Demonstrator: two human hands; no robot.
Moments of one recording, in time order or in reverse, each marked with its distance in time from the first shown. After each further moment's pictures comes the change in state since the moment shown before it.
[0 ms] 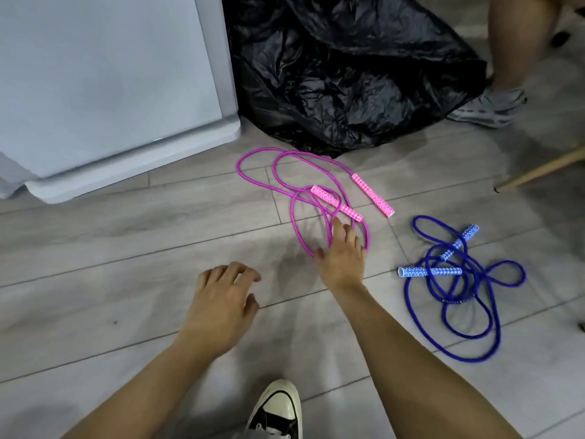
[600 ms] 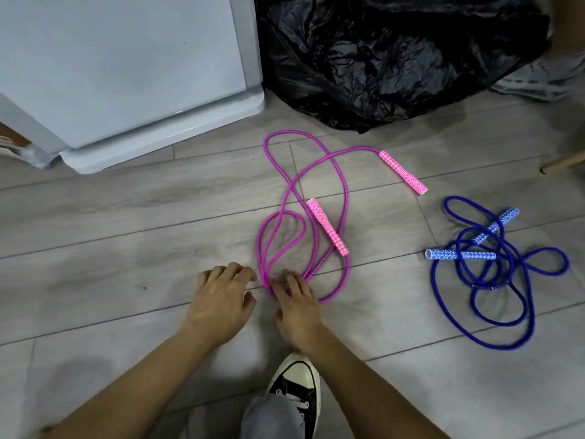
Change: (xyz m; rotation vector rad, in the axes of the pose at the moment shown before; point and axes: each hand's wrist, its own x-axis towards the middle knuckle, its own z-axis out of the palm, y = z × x) left_hand -0.037 -0.033 0.023 0.070 -0.205 -0.160; right_hand -0.127 -0.023 0.117 -0.097 -0.347 -0.480
